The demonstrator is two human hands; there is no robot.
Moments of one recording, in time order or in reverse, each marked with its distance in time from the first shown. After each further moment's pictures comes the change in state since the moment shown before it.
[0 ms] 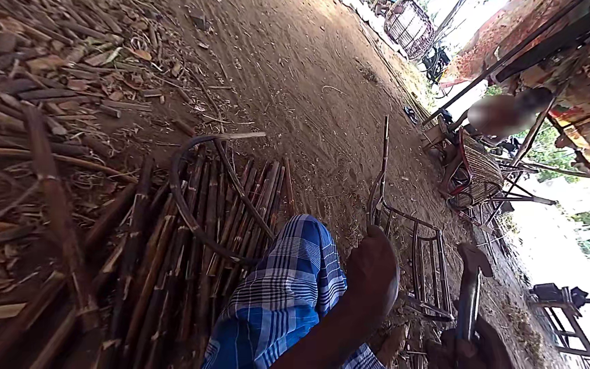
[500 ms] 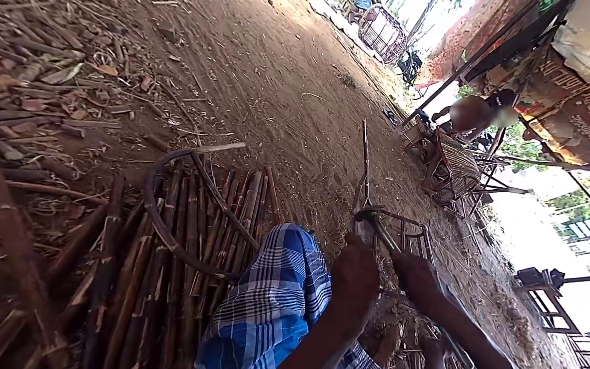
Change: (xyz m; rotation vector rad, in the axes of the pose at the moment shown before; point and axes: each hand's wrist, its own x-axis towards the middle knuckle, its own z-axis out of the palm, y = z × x) left_hand 0.006 0.000 0.006 0.009 -0.123 -0.092; right_hand 0.126 -0.006 0.005 -0.856 -0.147 0.052
